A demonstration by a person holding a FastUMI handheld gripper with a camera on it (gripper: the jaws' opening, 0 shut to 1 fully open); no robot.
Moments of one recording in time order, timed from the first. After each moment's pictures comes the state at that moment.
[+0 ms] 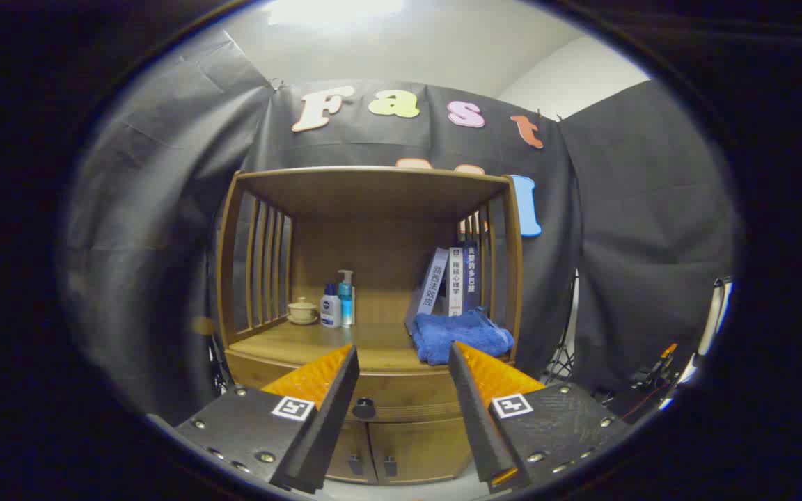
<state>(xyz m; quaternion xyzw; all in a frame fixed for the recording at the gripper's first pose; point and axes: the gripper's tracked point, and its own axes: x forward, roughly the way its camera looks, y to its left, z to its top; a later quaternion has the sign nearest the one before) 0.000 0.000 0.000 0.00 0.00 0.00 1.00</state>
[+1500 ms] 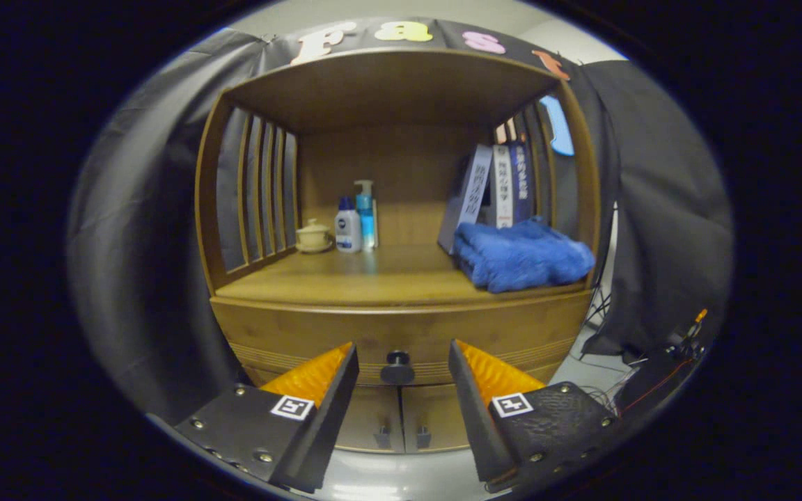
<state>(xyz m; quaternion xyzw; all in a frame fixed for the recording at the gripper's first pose) 0.088 0.064 -0.143 0.02 0.17 0.05 0.98</state>
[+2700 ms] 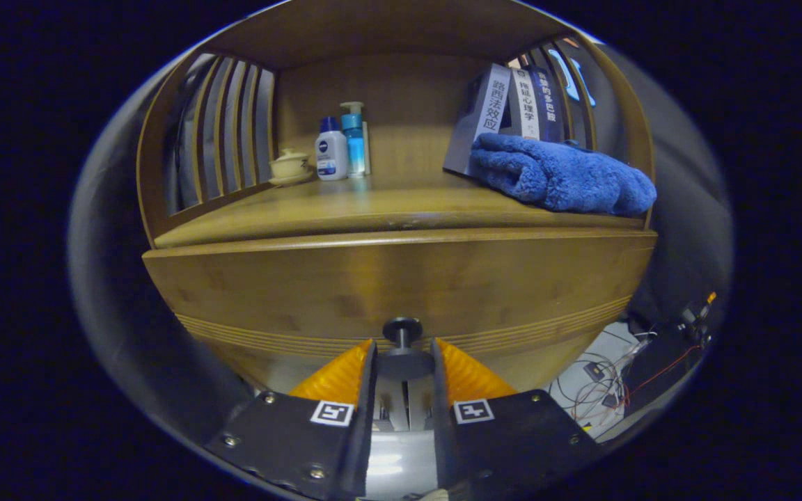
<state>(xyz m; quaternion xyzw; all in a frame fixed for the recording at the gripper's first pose) 0.116 0.072 -0.231 0.01 0.27 0.03 0.96</state>
